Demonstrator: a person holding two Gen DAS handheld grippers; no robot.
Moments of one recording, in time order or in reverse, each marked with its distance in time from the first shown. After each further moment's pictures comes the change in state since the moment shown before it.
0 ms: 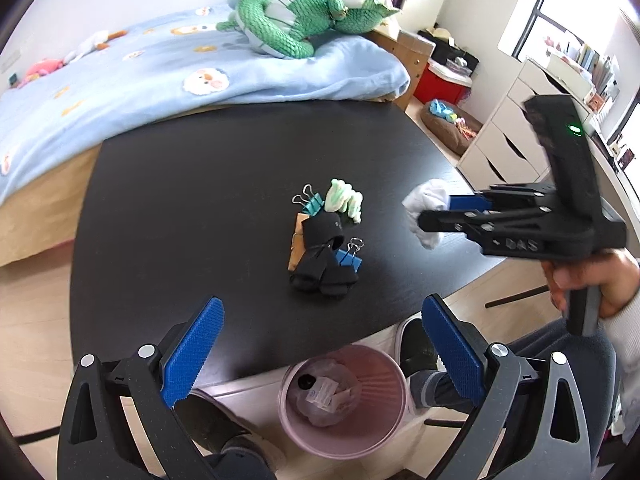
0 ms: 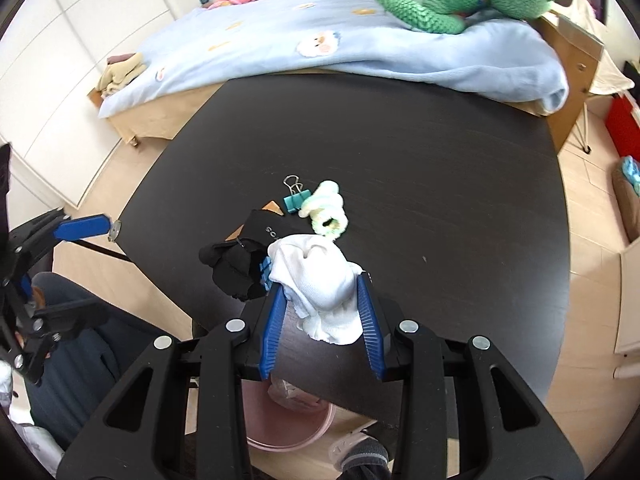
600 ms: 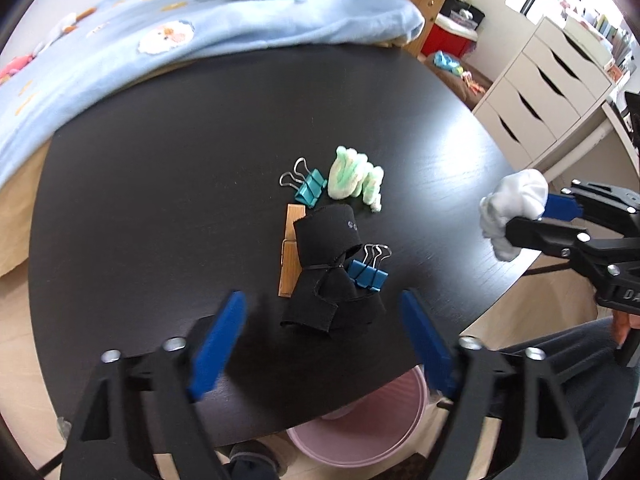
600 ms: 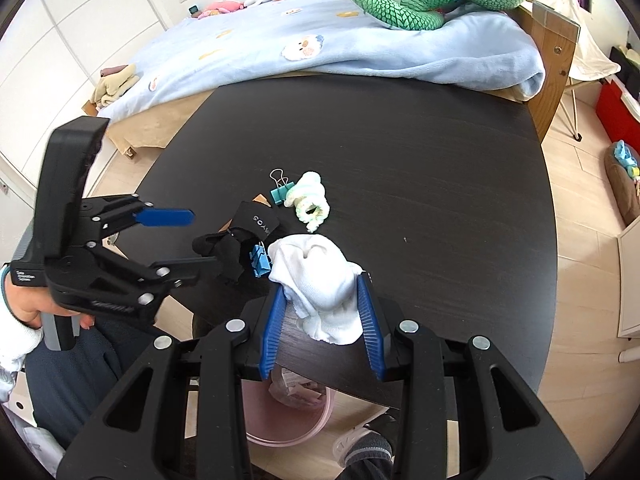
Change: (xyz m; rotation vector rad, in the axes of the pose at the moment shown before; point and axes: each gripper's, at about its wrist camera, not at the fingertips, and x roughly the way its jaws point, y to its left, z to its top) left arm 0.081 0.004 0.024 0.040 0.181 -0.005; right arm -0.010 -0.015 -0.013 0.040 -0.016 0.000
